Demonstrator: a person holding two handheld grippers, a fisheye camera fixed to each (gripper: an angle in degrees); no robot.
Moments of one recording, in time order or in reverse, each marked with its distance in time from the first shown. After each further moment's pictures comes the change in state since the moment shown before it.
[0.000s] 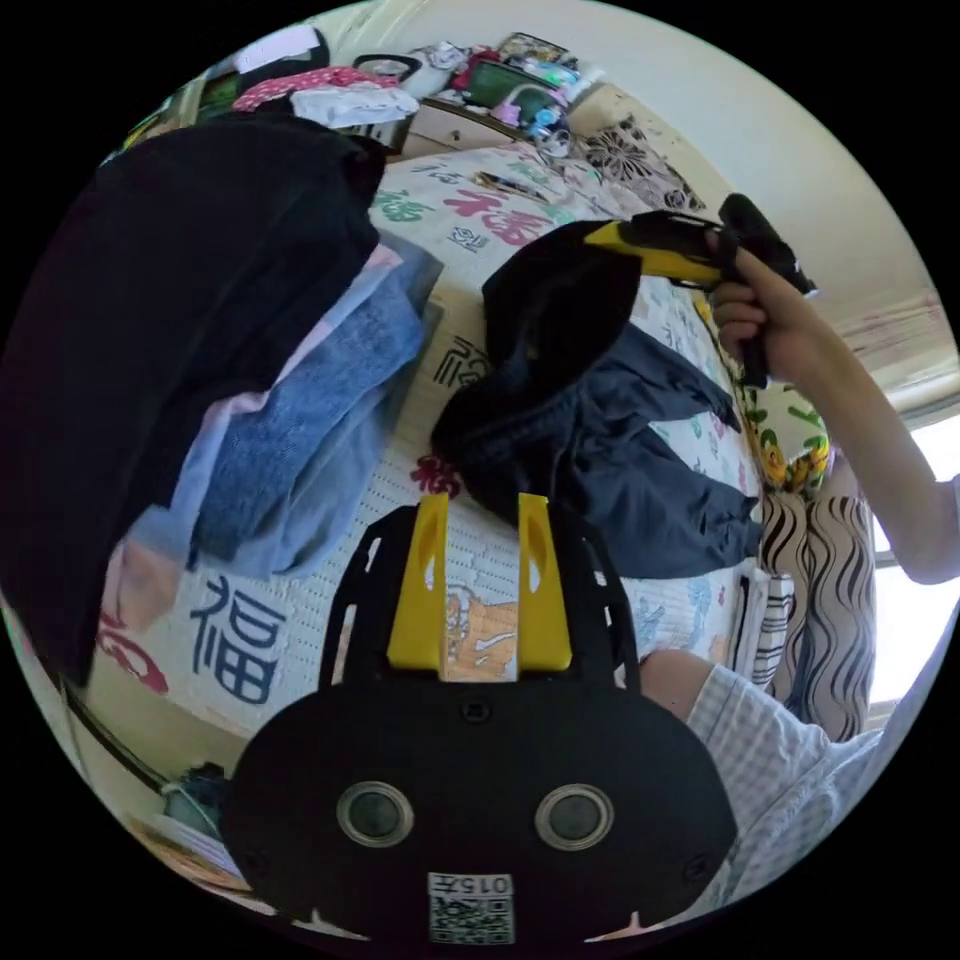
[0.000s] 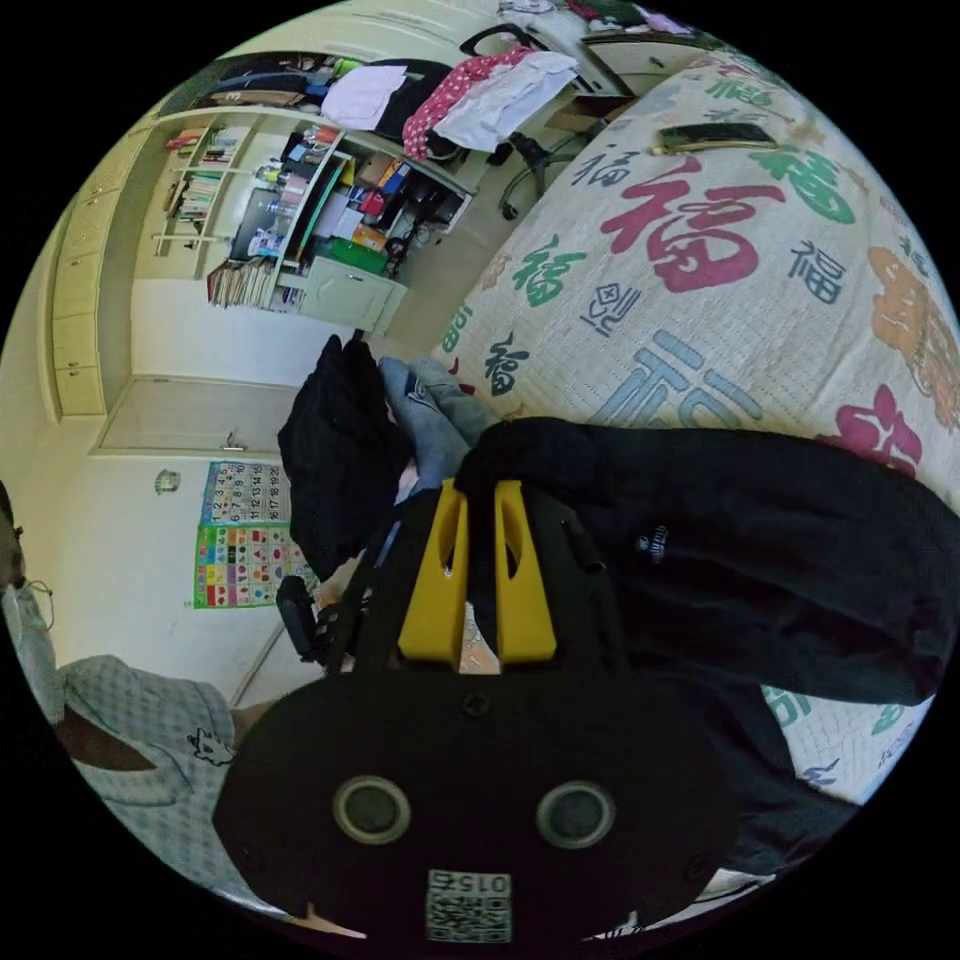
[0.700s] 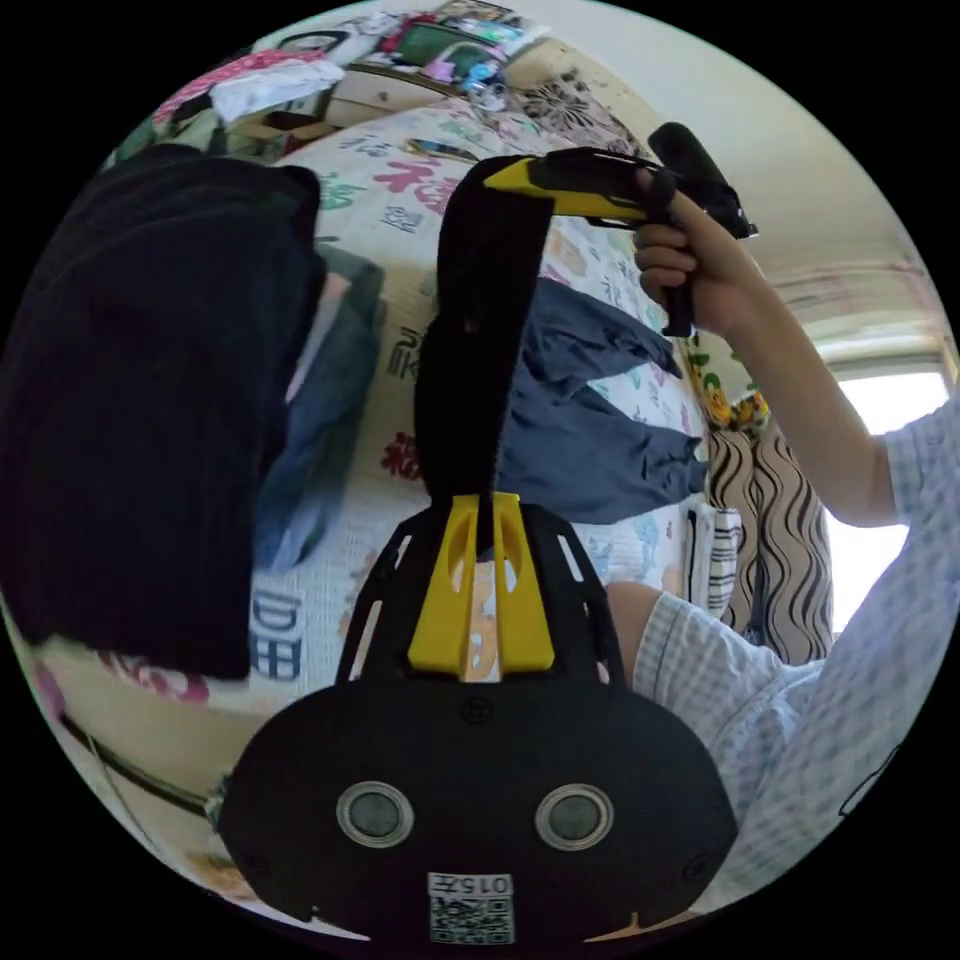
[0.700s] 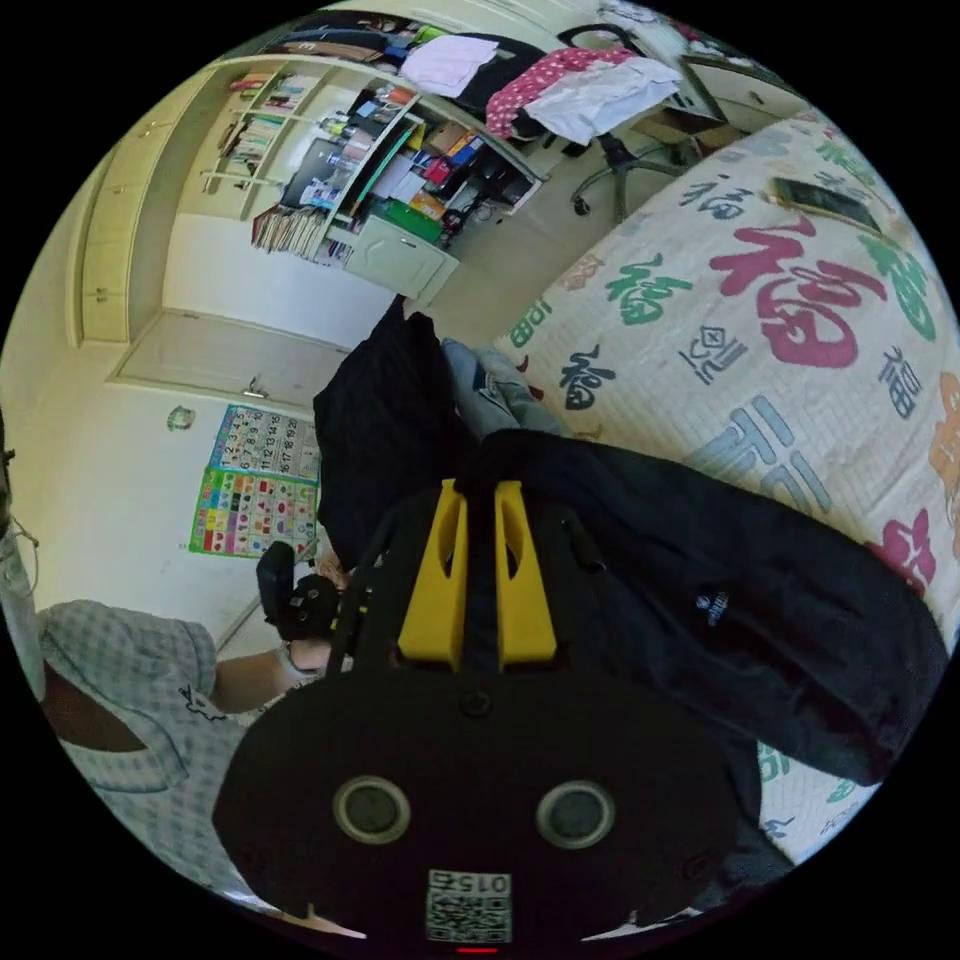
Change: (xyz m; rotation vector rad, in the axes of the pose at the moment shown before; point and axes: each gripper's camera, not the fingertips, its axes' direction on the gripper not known) left arm -0.051 -0.051 0.010 -0.190 0.159 0.162; right arm -0.002 -0.024 -0.111 -0.057 -0.028 -0.157
